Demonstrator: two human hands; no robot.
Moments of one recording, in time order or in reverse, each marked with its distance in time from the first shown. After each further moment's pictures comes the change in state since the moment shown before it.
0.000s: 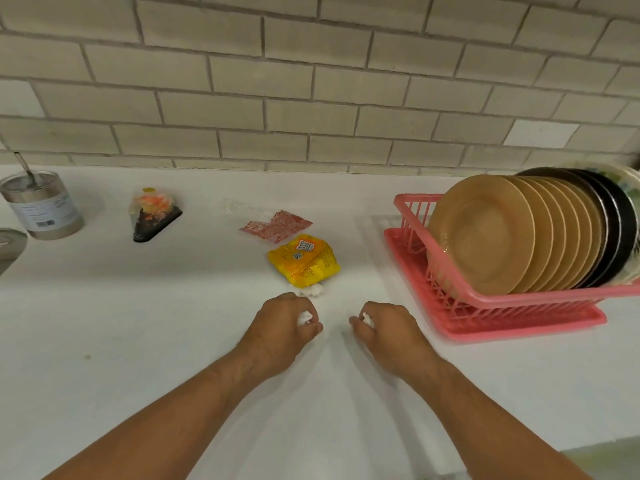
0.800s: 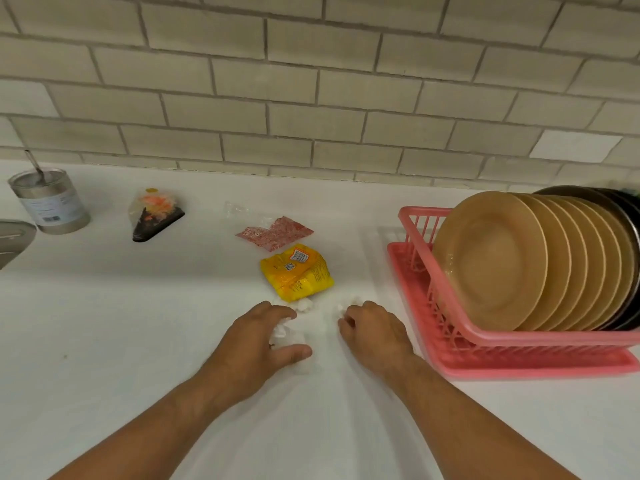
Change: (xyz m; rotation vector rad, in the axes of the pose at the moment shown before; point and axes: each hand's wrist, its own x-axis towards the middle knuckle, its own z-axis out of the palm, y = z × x) left_hand -0.001 0.001 0.005 0.044 0.065 0.006; right_hand 0.056 0.027 0.013 -0.166 -0.081 -0.039
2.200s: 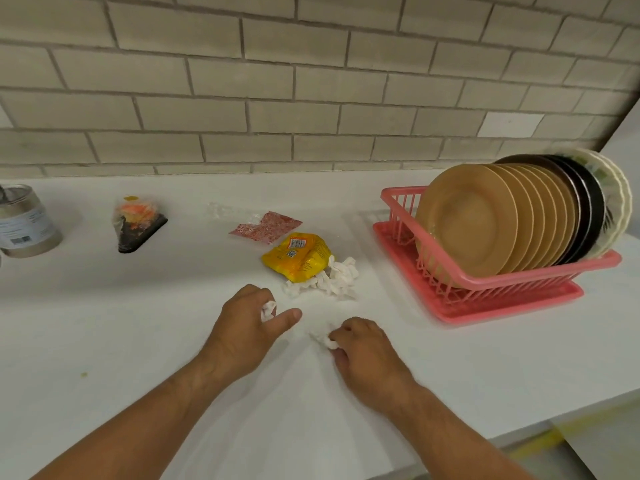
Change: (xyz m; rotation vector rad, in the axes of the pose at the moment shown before) left_hand -0.014 -0.022 -0.045 -0.041 0.029 -0.043; right_hand -0.085 -0.060 0.033 0.080 -0.022 -0.031
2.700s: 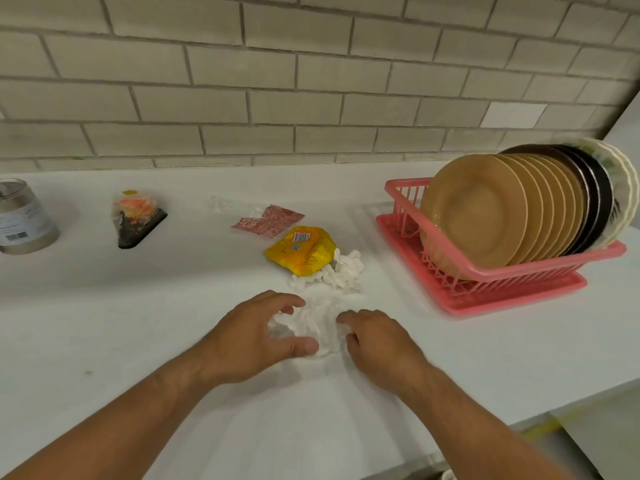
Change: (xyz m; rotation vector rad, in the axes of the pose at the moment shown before) left_hand -0.004 -0.015 -0.017 -0.035 -0.355 0.146; right_hand 0.005 -0.011 -0.025 -0.035 -0.048 0.052
